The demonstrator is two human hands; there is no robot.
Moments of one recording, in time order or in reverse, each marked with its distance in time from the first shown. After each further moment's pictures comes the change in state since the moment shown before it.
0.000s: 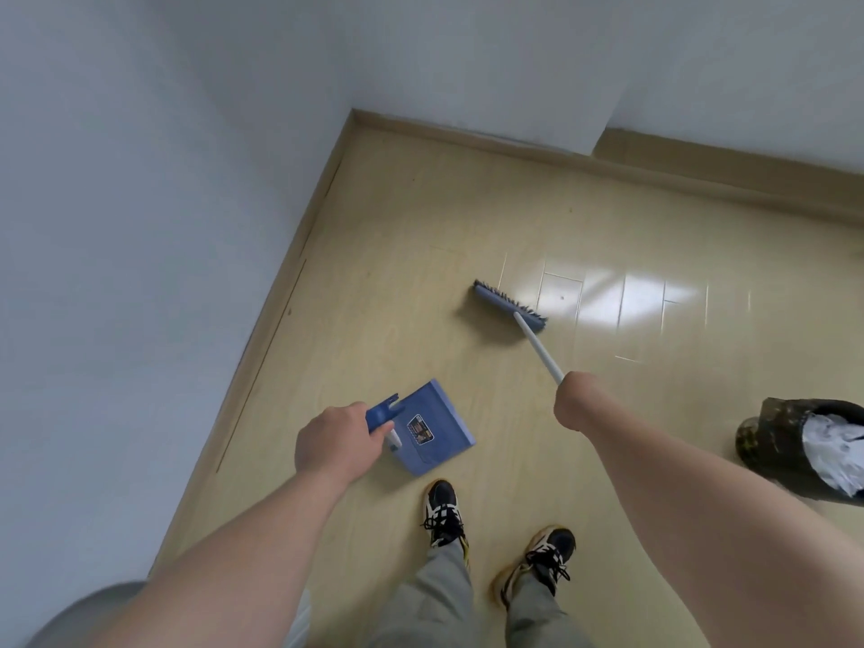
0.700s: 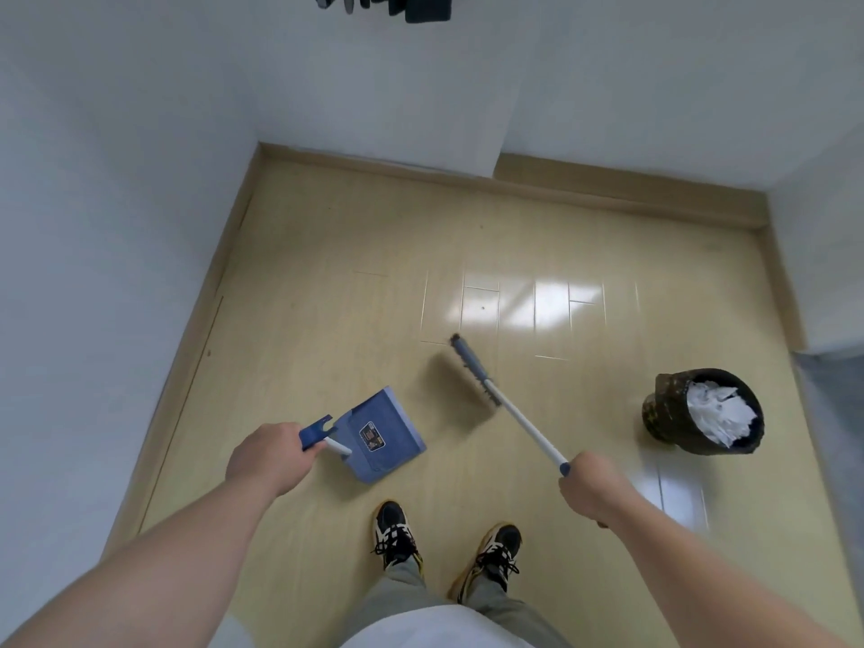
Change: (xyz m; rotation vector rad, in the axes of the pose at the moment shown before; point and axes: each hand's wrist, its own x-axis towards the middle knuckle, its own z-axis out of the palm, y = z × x) left_hand 0.022 0.005 -0.001 0.009 -0.118 0.079; right_hand -0.085 0.134 0.043 0.281 -0.065 0.163
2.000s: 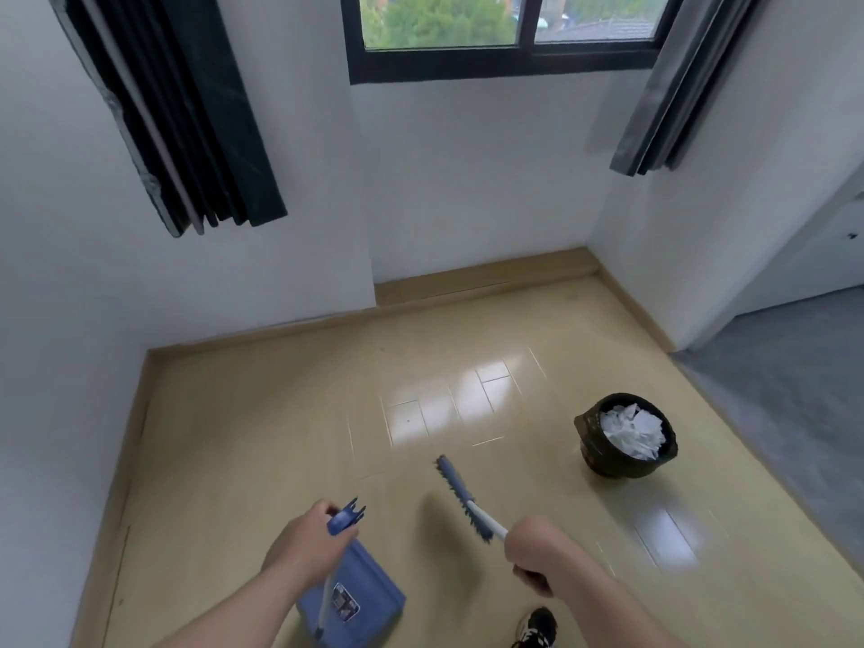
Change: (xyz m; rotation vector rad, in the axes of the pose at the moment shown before) left_hand -0.034 0.188 -0.057 -0.141 -0.149 0.305; right_hand -0.060 0.047 -0.052 0.731 -0.191 0.257
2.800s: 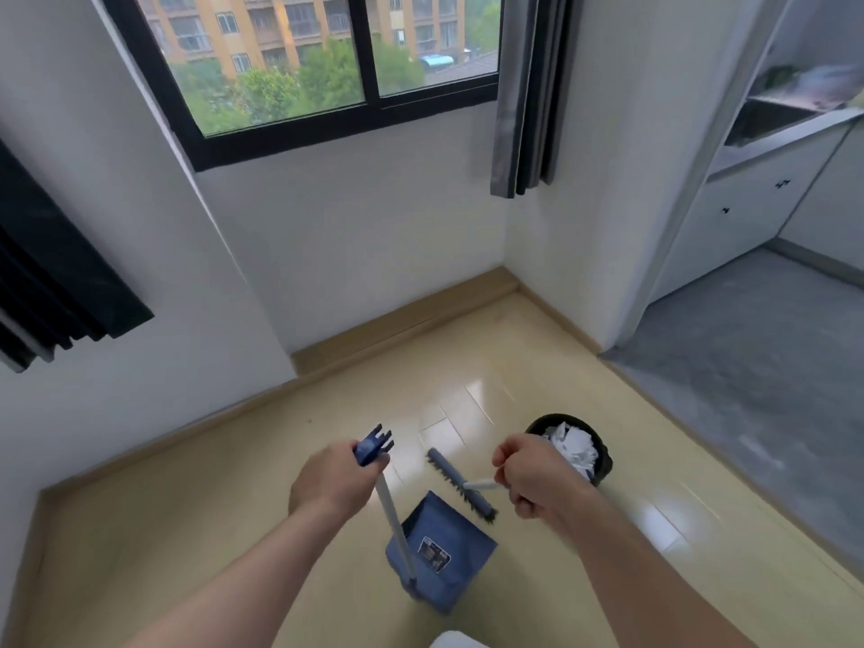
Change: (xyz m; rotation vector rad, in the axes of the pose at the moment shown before) left_hand 0.047 0.354 0.051 0.242 0.303 0.315; right_hand 0.048 0.059 -0.281 0.692 0.095 -0.433
